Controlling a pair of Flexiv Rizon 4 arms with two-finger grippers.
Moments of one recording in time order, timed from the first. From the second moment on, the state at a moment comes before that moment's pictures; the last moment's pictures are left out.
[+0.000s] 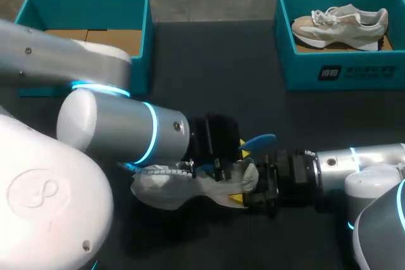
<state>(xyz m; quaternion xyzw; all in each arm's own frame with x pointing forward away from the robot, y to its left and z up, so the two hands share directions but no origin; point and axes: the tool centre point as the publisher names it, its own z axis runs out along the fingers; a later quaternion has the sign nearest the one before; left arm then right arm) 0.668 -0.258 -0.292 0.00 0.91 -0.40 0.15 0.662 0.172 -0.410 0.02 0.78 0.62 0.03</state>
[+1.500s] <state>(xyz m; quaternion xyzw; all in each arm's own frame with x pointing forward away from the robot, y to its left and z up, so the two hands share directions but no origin) 0.671 -0.274 -0.154 0.01 0.87 -0.49 -0.08 0.662 0.172 -0.410 0.02 0.78 0.62 0.03</state>
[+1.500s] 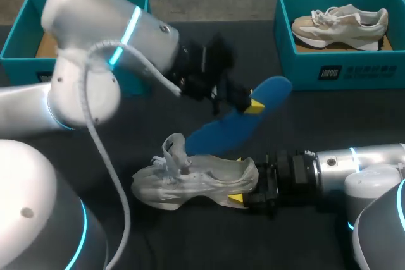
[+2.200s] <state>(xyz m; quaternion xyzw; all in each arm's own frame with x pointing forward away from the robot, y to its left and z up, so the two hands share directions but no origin) 0.661 -0.241 -0.061 0.09 0.77 -0.58 -0.24 0.662 0.172 -0.410 0.02 0.78 0.62 0.03</state>
